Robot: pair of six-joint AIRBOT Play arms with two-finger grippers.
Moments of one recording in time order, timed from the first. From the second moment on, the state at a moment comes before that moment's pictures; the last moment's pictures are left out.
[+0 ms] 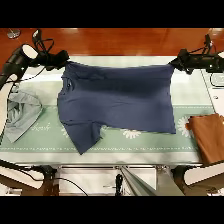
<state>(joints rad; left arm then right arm) -0.01 -1.72 1.54 1.11 -0.75 -1.65 -0.27 -1.75 1.56 -0.68 1.00 1.37</state>
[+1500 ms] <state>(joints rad) 0.08 -1.58 1.36 1.34 -1.52 -1.53 -0.39 -1.53 1.37 -1.12 1.46 1.42</state>
